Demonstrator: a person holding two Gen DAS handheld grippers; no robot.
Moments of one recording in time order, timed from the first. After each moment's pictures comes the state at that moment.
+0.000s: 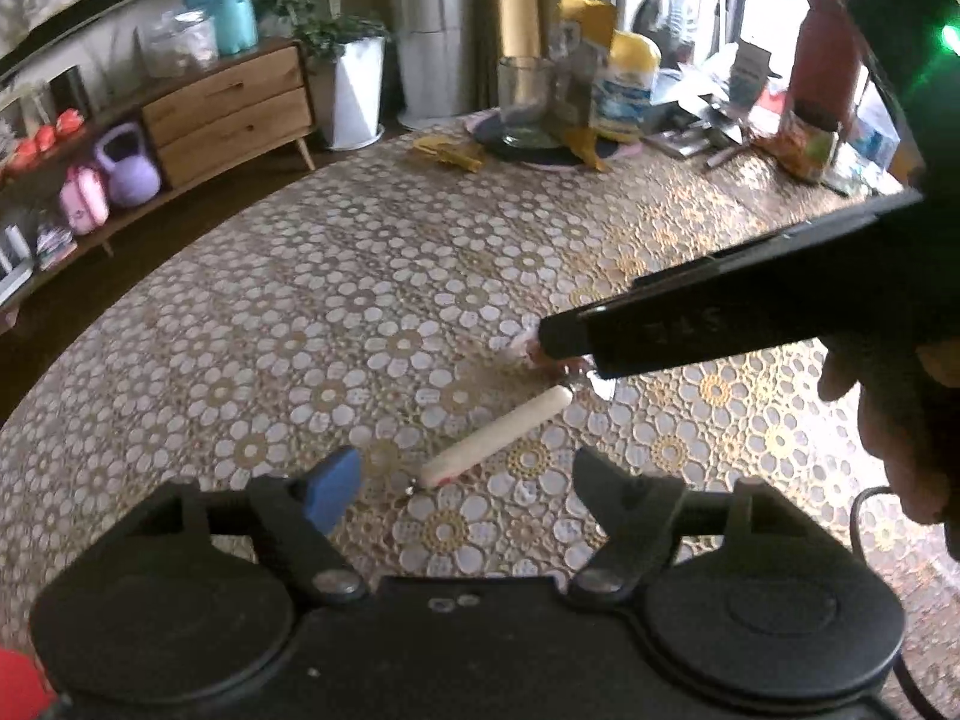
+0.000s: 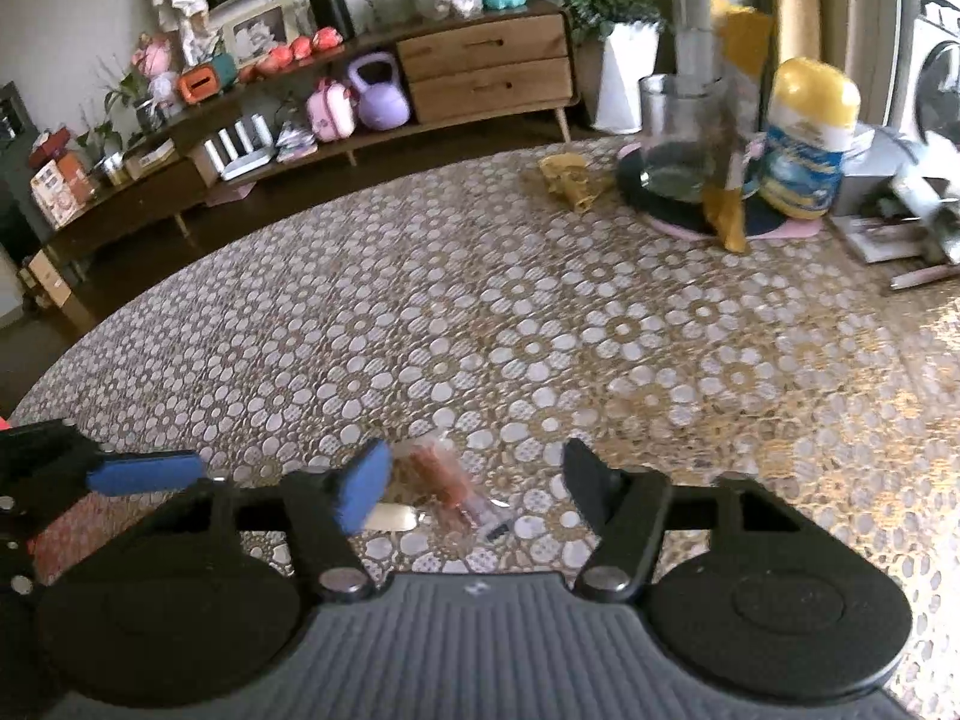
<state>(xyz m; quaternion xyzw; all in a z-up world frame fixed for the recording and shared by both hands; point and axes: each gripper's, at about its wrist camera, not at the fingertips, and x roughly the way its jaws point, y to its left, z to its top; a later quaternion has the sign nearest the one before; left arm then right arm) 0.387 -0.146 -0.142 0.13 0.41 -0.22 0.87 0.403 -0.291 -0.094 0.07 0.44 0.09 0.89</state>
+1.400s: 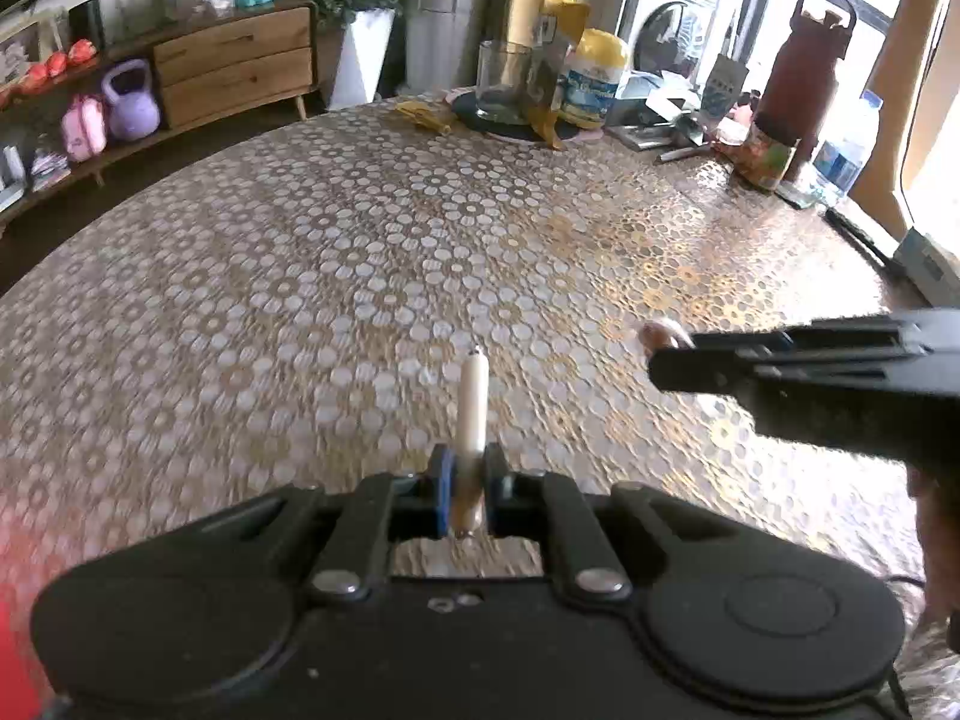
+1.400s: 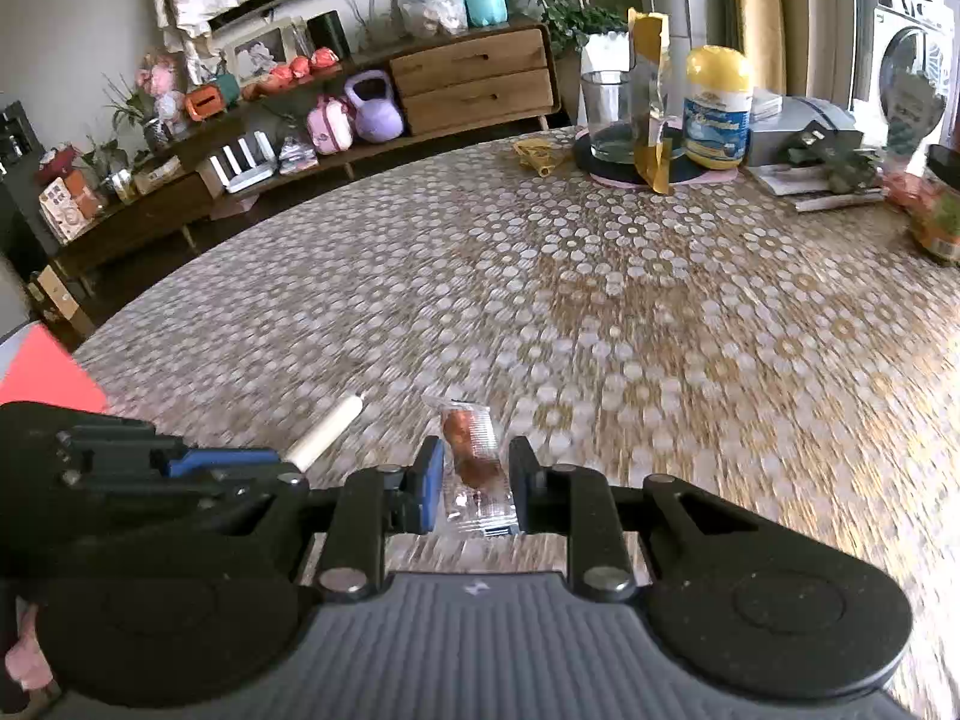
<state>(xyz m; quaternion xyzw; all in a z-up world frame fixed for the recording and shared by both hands) 0.319 -0.137 -0.126 0.05 0.45 -0.21 0.87 0.272 -0.314 -0.063 0.08 0.42 0.08 0.90</state>
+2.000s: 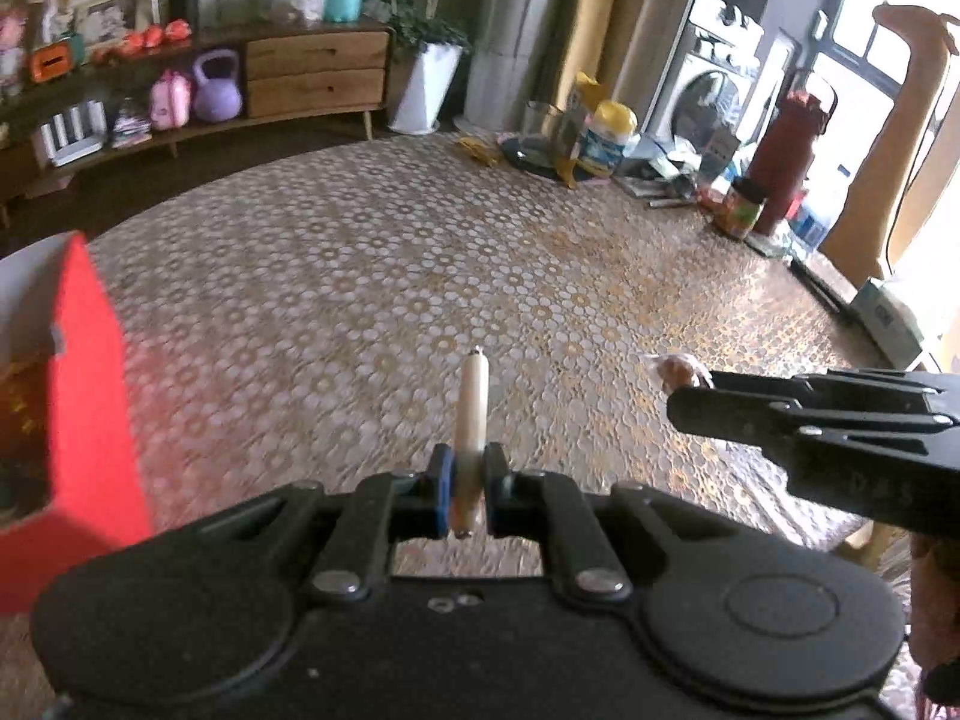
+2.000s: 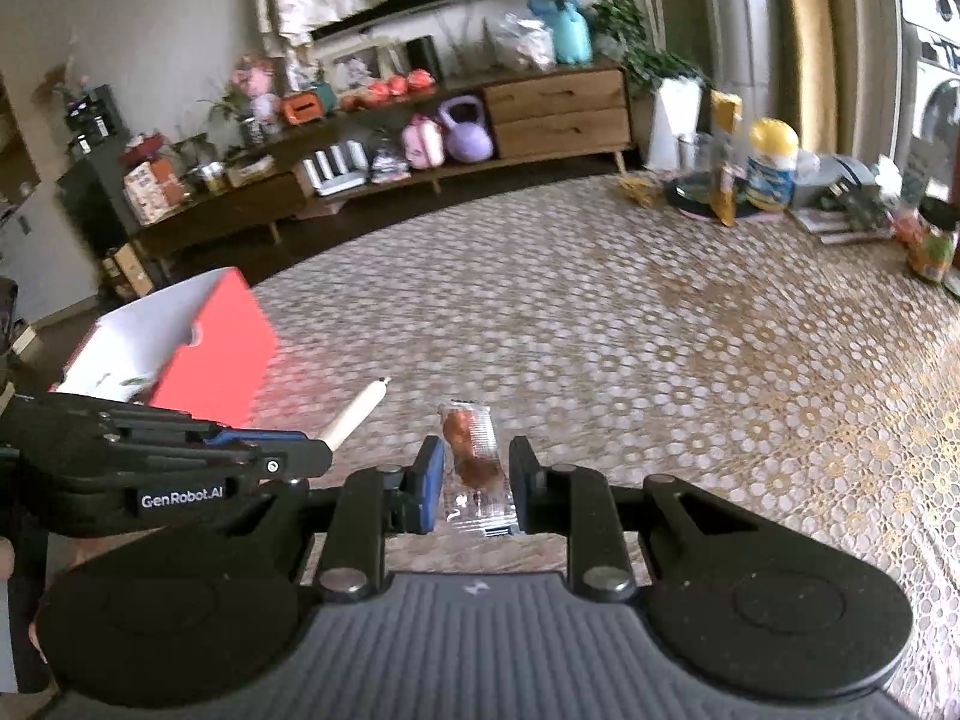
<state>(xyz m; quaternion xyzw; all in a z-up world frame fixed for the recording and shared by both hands) 0.184 -0.068 -0.052 -0.01 0.43 -0.16 0.89 0.143 -0.252 0.022 0.07 0.39 0.15 0.91</state>
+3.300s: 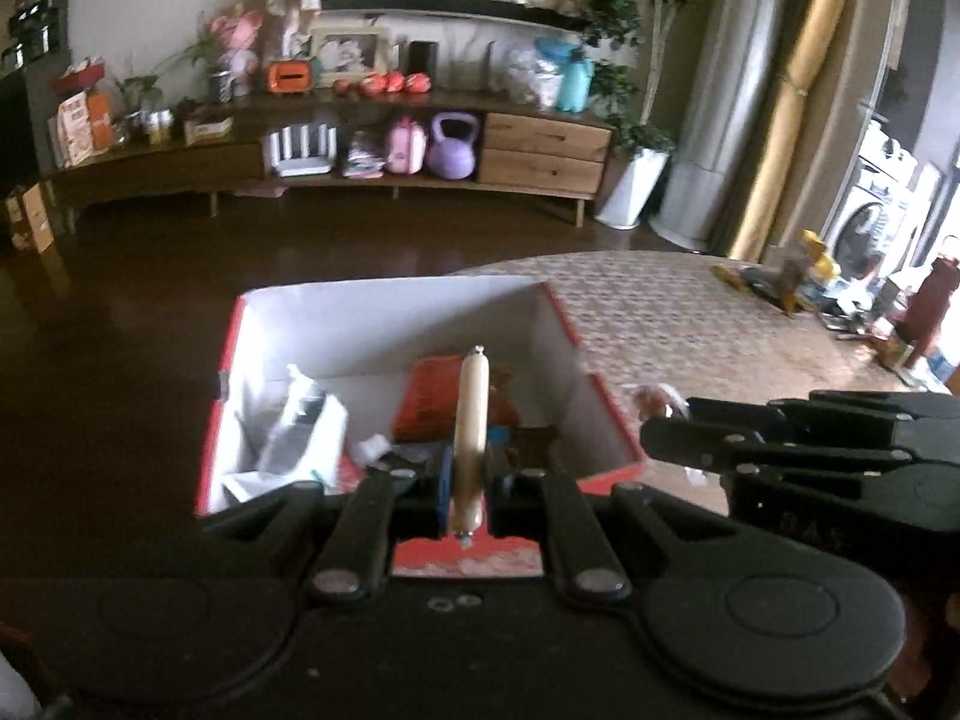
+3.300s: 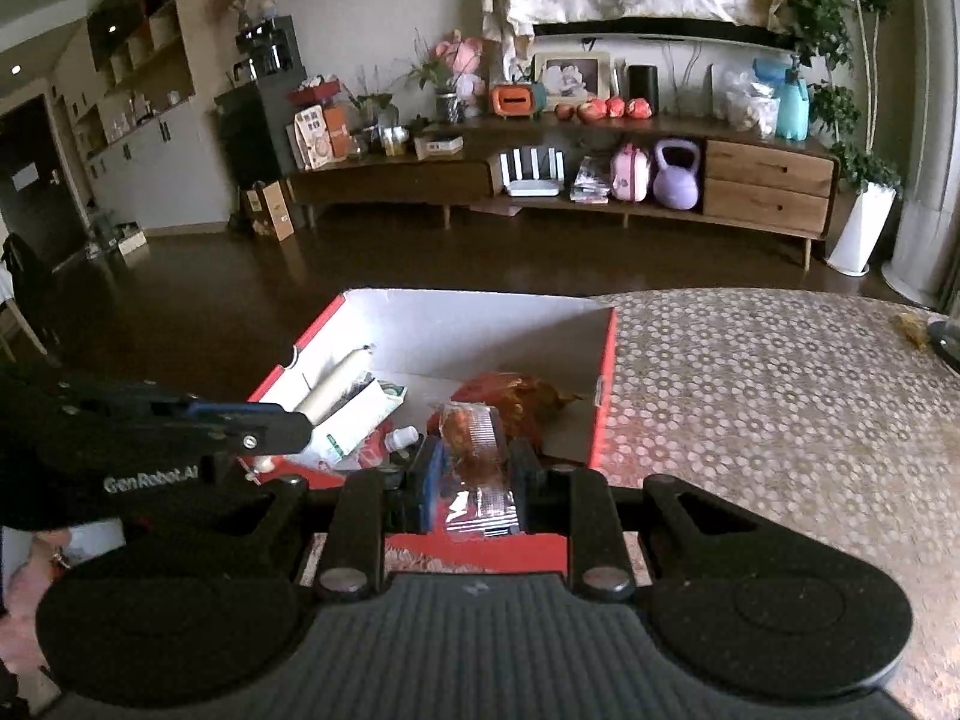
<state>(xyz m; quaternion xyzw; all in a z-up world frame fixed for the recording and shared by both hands) 0.116 0.185 0.016 -0.06 0.37 0.00 0.93 0.127 0.034 0.072 -0.02 0.35 0.28 0.89</state>
